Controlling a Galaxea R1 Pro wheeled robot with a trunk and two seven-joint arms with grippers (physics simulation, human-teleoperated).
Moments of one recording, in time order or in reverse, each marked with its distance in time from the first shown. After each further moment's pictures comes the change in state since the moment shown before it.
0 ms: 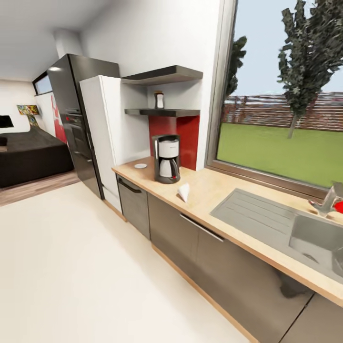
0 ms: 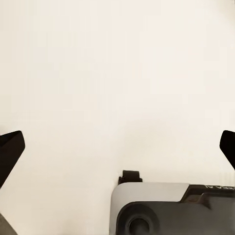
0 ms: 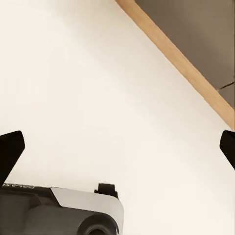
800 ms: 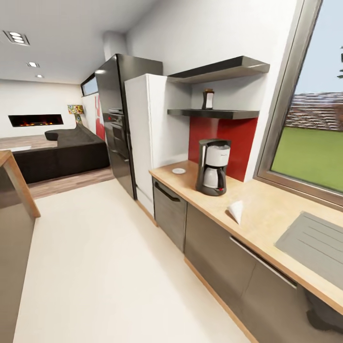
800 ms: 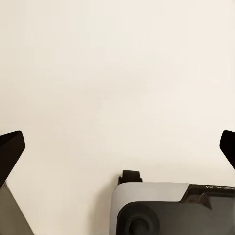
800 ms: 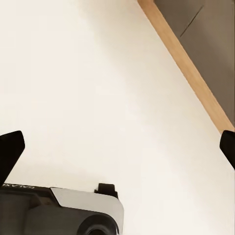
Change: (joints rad) left arm 0.000 0.000 0.000 0.000 -0.001 0.000 0.000; right arm 0.000 0.000 0.000 0.000 0.000 0.000 0.000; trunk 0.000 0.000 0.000
